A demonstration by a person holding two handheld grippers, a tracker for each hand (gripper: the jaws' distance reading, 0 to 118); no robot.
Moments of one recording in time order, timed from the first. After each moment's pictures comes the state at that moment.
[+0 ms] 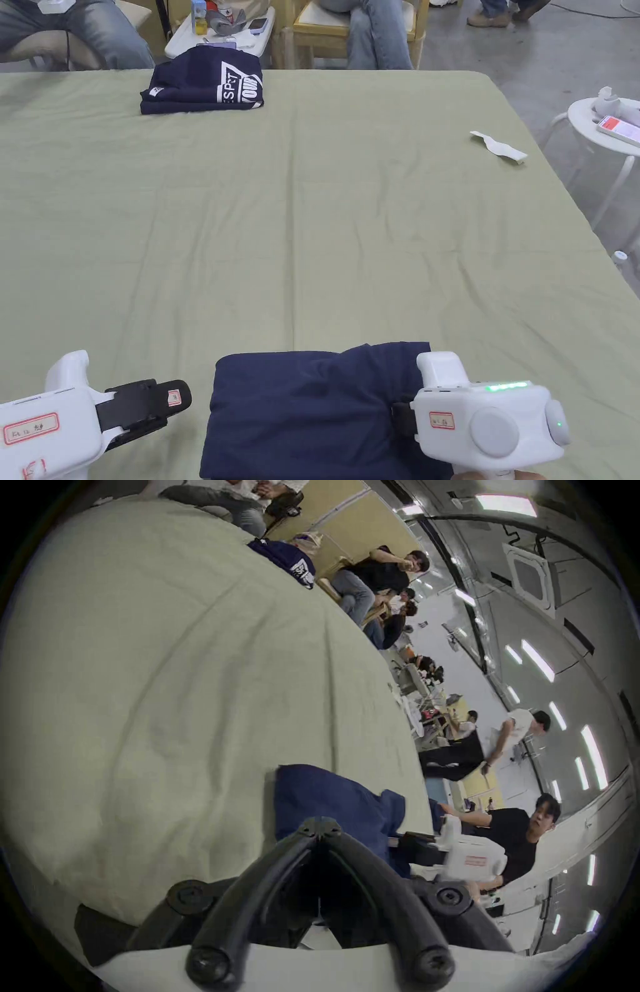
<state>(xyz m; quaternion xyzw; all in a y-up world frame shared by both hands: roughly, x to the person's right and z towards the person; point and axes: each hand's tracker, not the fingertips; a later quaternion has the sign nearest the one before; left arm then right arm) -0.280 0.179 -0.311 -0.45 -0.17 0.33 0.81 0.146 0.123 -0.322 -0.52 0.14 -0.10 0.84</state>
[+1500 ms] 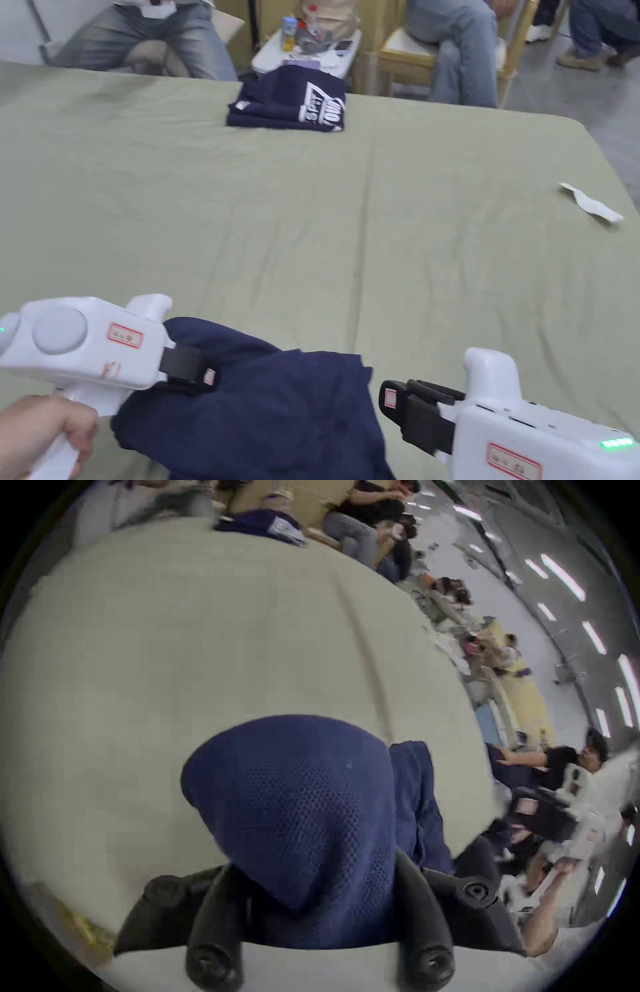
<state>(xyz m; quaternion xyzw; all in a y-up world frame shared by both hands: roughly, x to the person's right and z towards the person) -0.355 0.212 -0.408 -0.57 -0.12 0.14 0.80 0.080 0.242 -0.331 -0.39 0.28 -0.18 0.86</state>
